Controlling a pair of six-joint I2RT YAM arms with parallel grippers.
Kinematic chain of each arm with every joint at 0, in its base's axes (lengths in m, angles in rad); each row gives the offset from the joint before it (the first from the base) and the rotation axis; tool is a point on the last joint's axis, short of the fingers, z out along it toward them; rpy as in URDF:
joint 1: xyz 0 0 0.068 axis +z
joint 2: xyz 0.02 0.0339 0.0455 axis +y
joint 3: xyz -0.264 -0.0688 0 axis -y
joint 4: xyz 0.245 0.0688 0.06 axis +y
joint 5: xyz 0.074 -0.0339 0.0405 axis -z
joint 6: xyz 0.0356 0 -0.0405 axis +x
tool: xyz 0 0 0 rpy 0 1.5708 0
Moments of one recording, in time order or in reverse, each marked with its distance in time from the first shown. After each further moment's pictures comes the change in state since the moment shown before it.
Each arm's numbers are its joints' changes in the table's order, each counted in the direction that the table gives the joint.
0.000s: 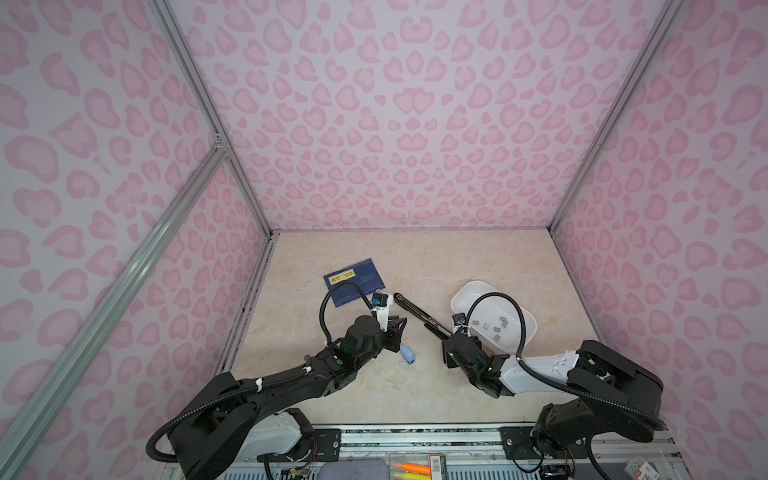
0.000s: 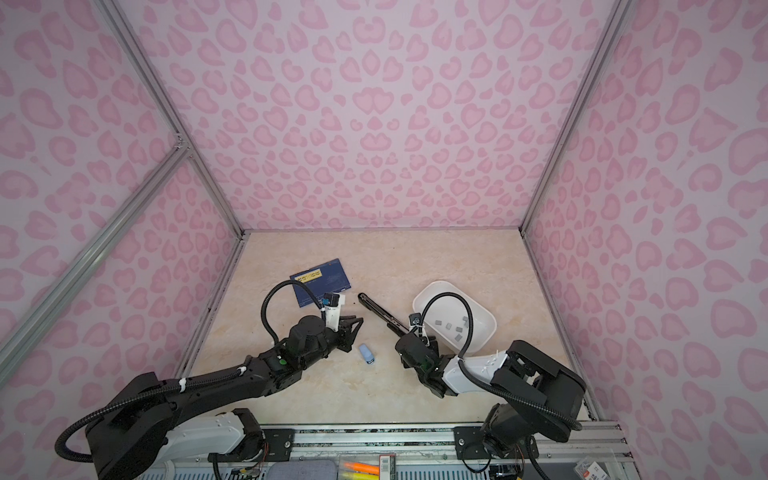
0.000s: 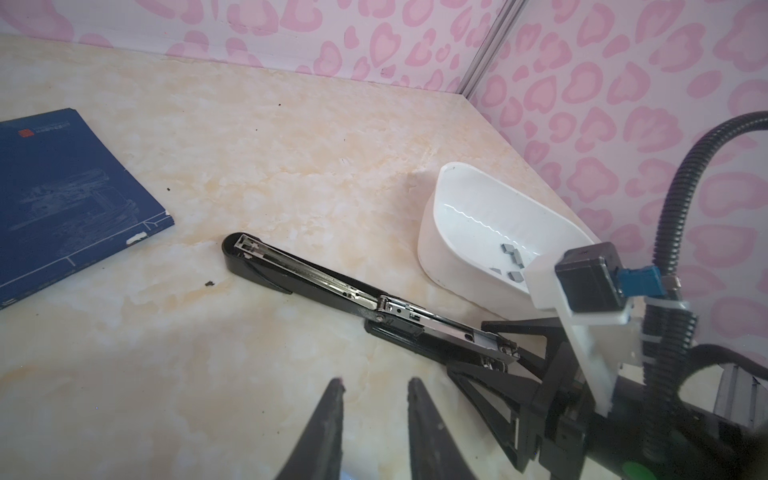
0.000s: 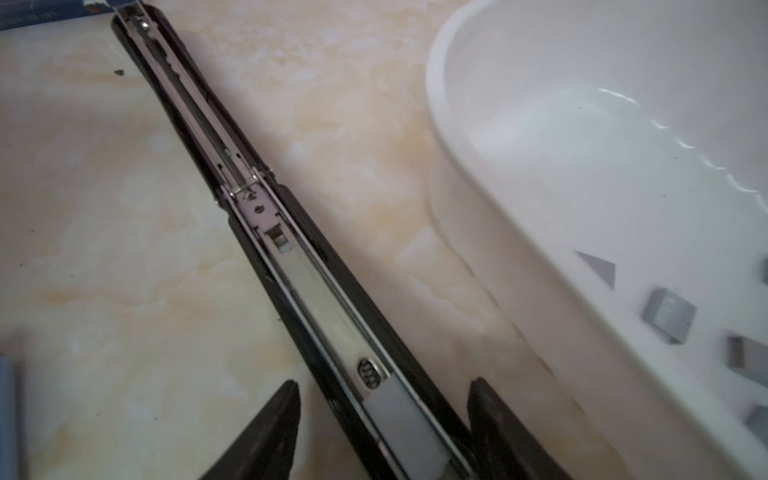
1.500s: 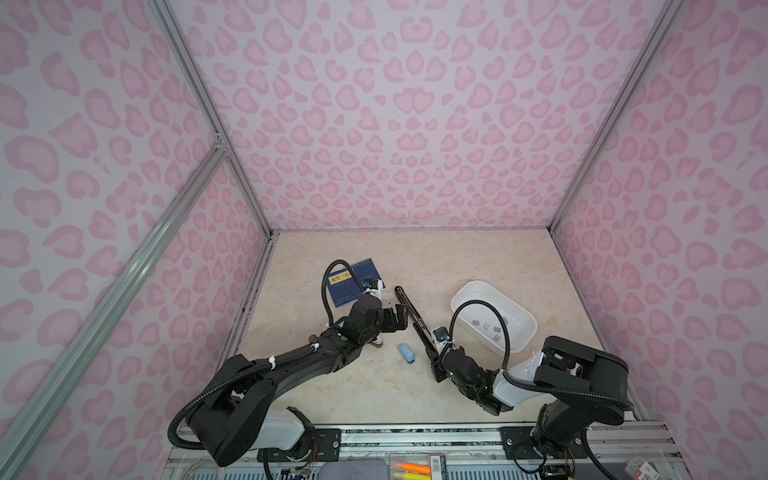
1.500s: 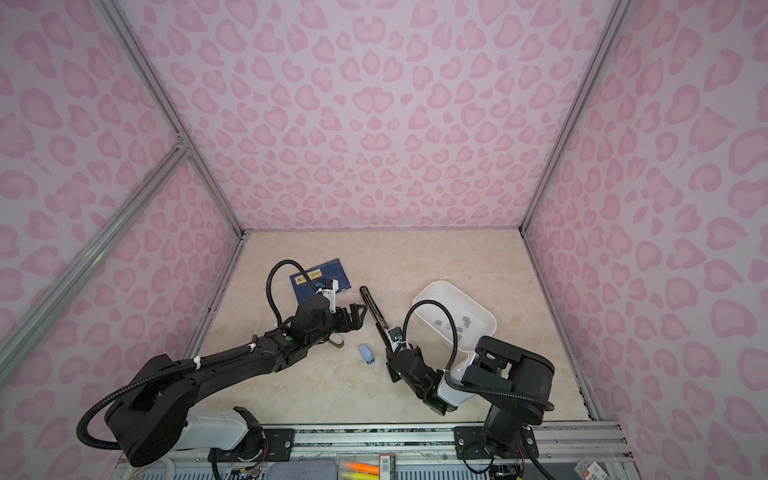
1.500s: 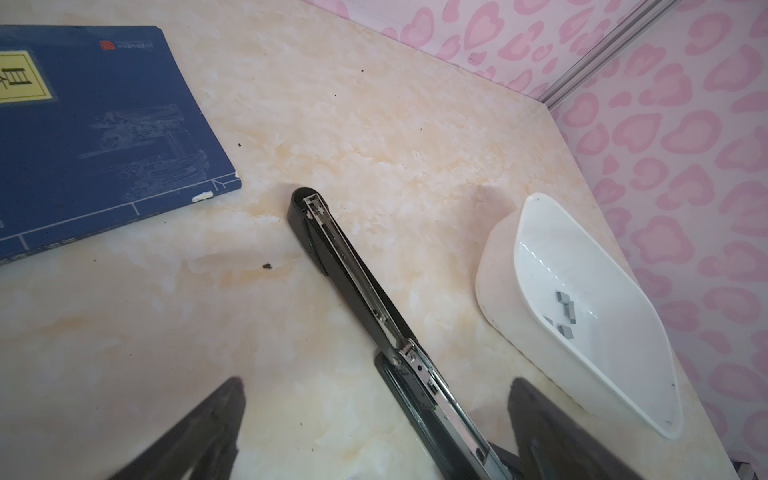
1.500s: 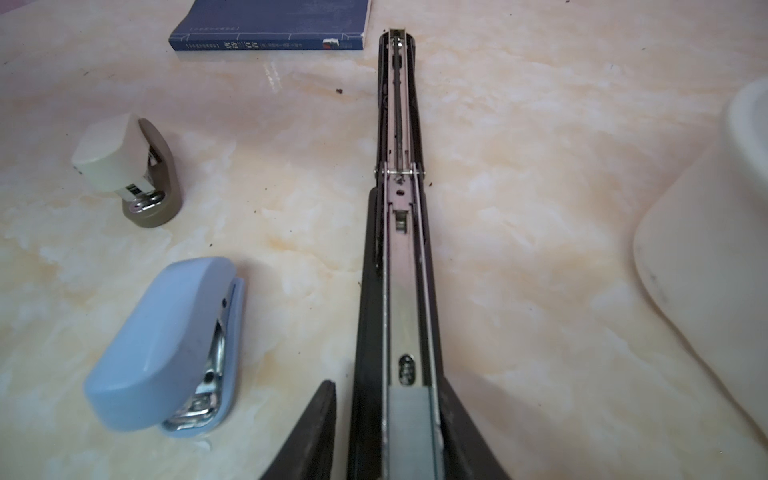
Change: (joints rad) left arm 0.124 0.137 0.164 0.178 0.035 -0.179; right arm 0.113 0.164 -0.129 -0.542 -0.089 -0.208
